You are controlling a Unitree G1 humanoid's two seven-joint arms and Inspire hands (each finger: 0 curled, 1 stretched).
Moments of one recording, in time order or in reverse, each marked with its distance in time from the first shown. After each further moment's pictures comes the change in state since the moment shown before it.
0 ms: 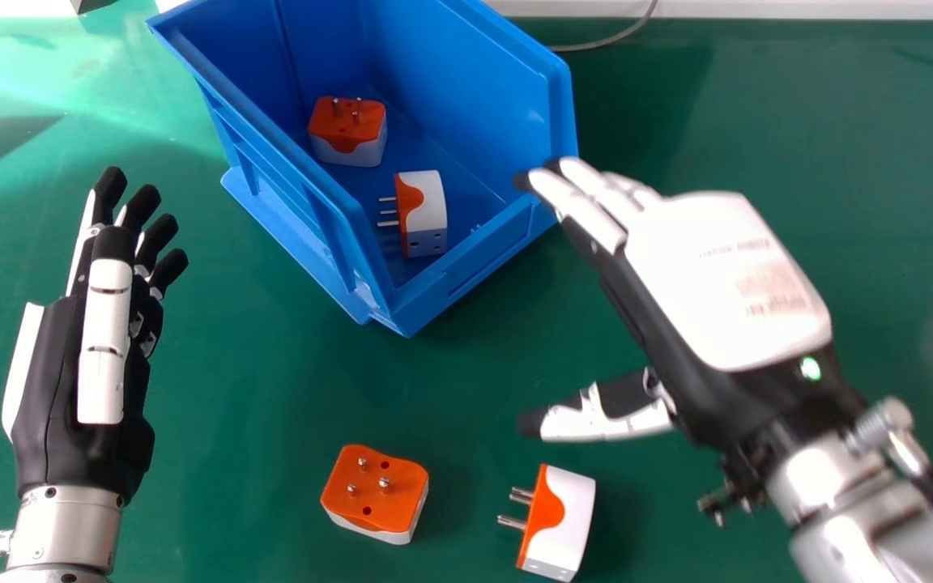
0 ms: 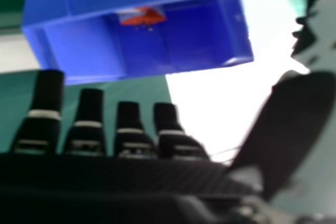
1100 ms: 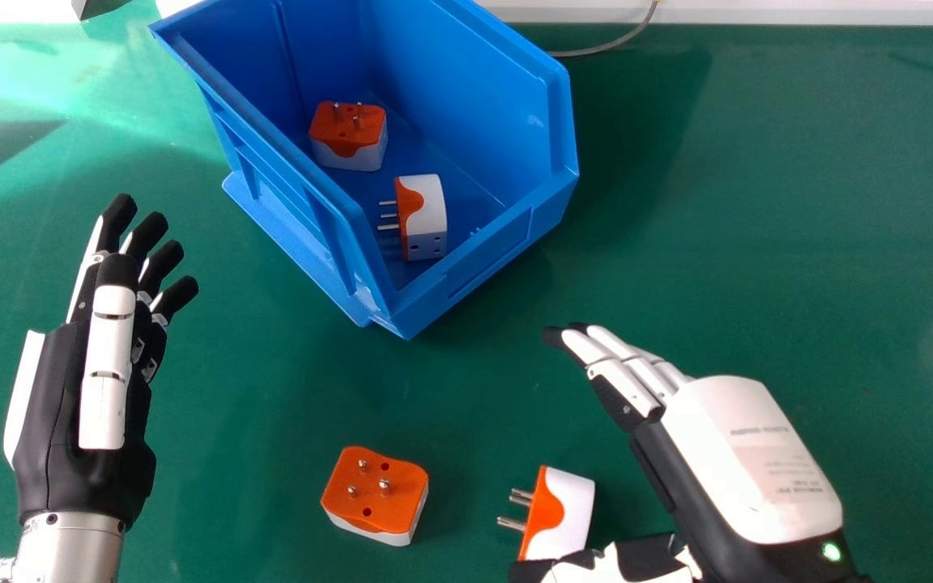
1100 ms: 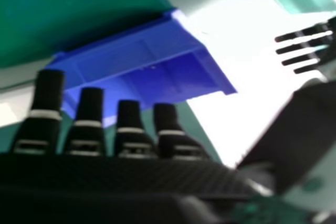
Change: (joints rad) left arm 0.037 -0.017 -0.002 0.010 -0.012 -0.022 -0.012; right arm 0.313 0.048 -0.038 0.134 0.111 -0.218 -0.211
